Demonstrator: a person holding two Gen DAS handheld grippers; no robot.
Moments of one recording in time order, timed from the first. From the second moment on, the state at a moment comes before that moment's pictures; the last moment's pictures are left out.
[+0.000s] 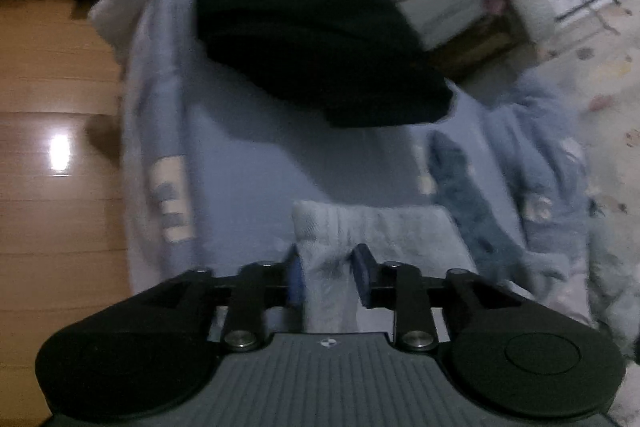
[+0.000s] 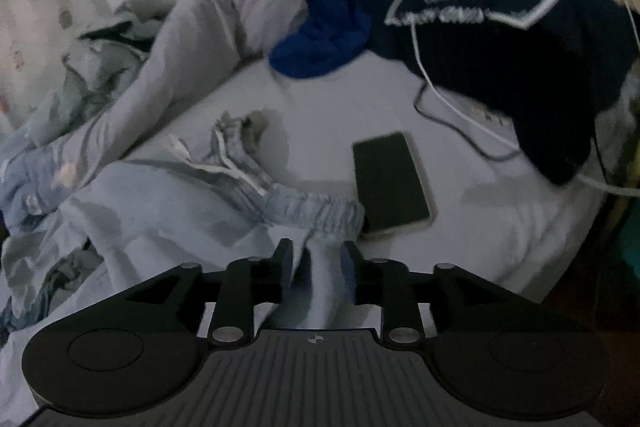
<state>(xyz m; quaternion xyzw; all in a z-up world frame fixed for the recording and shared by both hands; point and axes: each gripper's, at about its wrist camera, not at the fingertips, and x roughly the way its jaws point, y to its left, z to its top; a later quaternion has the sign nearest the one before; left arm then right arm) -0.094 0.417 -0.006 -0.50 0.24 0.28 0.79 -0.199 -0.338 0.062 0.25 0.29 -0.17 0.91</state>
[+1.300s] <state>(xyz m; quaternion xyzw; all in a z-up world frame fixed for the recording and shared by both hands) -0.007 0.389 0.017 -0.15 0.26 -0.07 0.95 -0.052 0.045 0.076 0.04 0.38 0.22 0.90</state>
